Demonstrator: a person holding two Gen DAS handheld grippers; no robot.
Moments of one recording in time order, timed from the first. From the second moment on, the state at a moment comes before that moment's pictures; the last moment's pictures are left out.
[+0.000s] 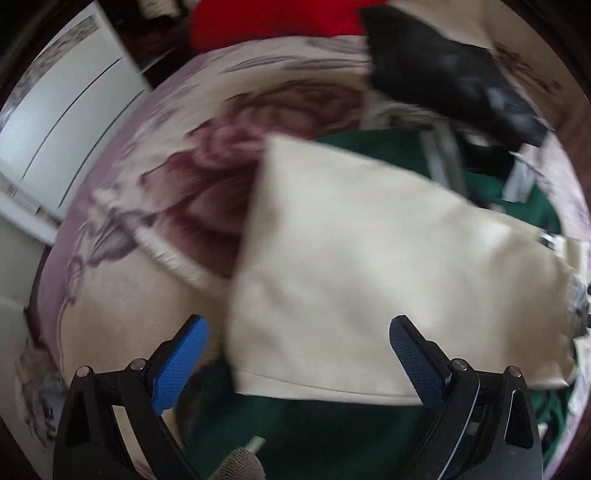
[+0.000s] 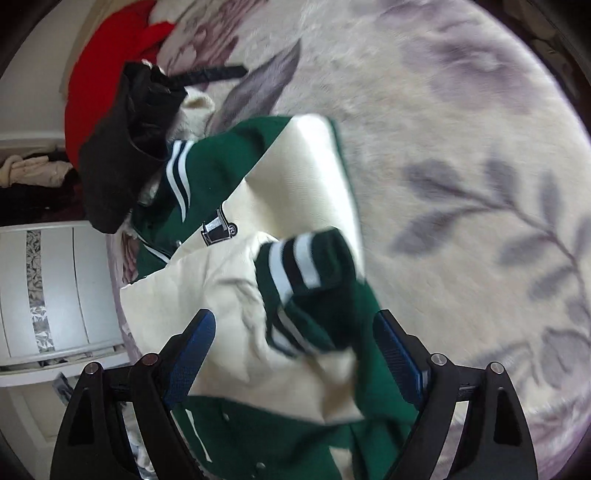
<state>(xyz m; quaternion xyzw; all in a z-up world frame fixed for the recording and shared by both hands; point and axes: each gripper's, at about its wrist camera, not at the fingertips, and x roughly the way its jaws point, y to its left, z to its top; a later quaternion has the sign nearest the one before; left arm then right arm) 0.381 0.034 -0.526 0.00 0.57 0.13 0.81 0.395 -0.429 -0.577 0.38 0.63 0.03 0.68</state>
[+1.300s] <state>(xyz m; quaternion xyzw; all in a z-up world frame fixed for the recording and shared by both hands) 0.042 -0.124 -0.611 -0.50 0.62 0.18 0.57 0.348 -0.615 -0.589 0.41 0.73 0.08 0.54</state>
